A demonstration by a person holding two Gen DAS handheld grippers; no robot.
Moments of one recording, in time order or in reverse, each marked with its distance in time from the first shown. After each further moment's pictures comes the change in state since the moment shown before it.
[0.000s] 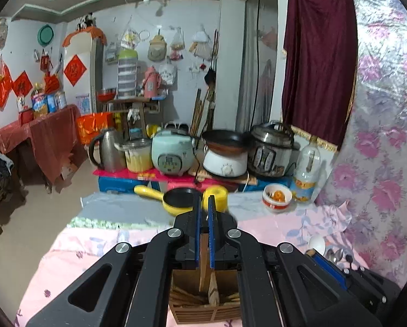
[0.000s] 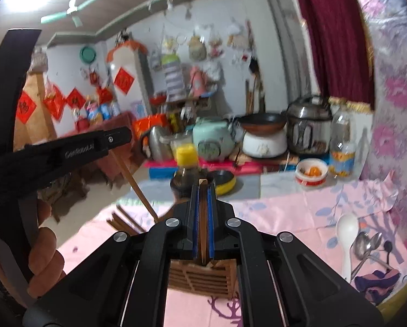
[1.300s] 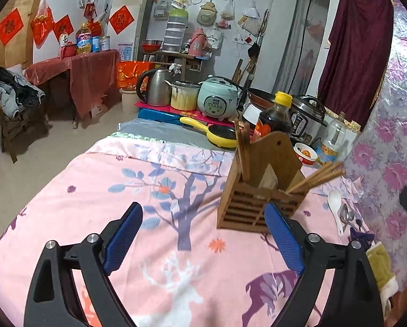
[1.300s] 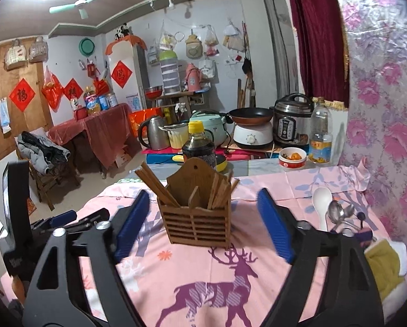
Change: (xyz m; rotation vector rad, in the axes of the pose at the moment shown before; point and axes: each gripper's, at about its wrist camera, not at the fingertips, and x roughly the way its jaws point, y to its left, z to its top) left arm -0.094 0.087 -0.155 -0.221 0.141 0.106; right arm -0.116 0.030 -0.064 -0.028 -0.034 -0.077
